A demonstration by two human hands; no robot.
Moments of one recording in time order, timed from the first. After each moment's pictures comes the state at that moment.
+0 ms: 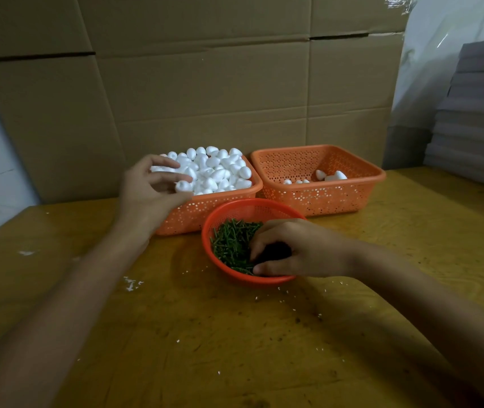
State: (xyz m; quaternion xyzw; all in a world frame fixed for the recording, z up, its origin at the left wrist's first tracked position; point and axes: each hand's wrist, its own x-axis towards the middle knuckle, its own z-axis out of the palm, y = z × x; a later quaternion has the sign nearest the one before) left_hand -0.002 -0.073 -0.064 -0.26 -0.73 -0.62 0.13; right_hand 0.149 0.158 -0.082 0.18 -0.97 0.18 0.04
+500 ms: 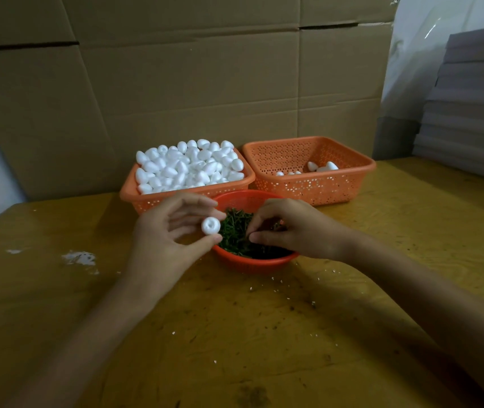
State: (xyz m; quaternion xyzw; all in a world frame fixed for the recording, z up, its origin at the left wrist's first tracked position) left_hand 0.077 -0.077 -0.098 -0.42 -0.69 -0.58 0.09; right_hand 0.146 0.162 -0.085 0.13 -0.95 0.27 0.13
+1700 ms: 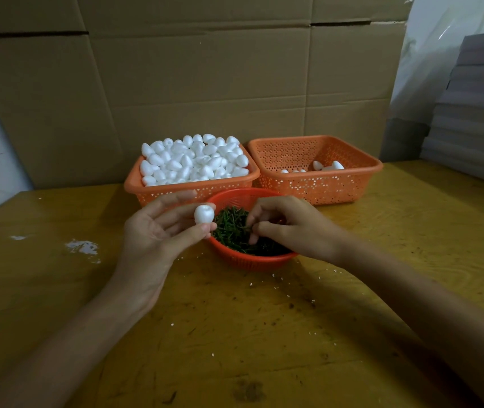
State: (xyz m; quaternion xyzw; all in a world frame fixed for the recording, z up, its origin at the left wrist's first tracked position) left_hand 0.075 -0.085 -0.111 -0.30 -0.57 -0.76 -0.05; right_hand 0.148 0.153 -0.089 0.08 -0.92 0.36 0.12
